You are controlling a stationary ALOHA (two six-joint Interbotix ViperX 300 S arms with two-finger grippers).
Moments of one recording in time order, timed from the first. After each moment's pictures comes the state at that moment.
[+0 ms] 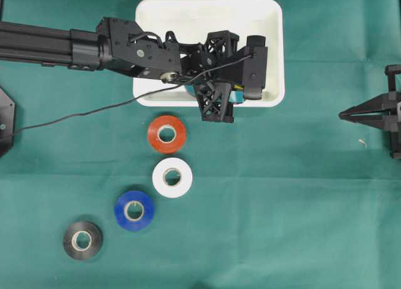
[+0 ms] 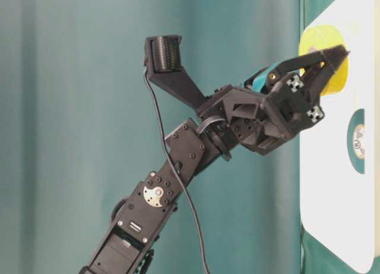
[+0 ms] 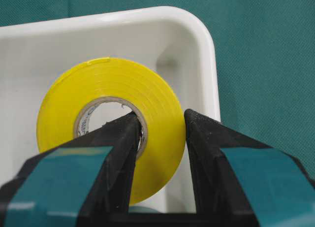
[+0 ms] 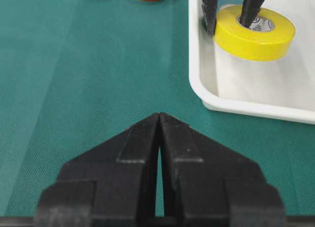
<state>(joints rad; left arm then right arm) 0.13 0.35 0.17 -0.02 0.26 0.28 -0.01 -1.16 1.52 -0.02 -0.03 0.02</state>
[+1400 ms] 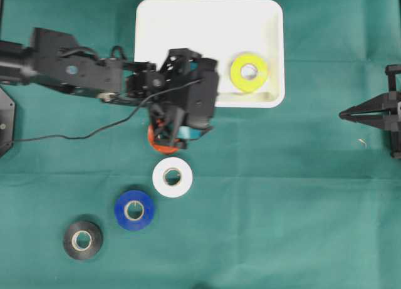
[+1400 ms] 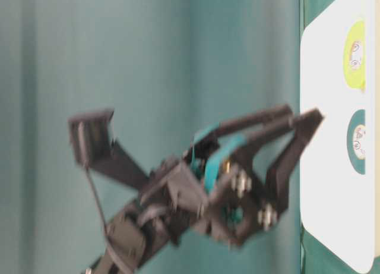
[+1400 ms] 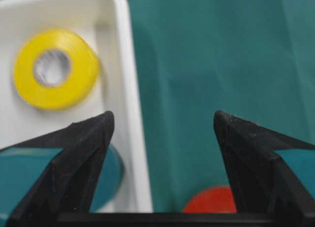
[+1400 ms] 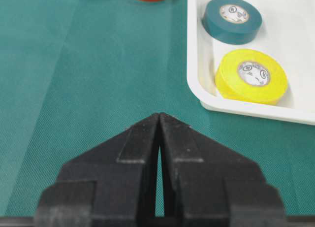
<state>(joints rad) 0.03 0.04 0.46 -0.02 0.26 0.27 -0.01 -1.16 1.52 -0.02 -0.03 0.02</state>
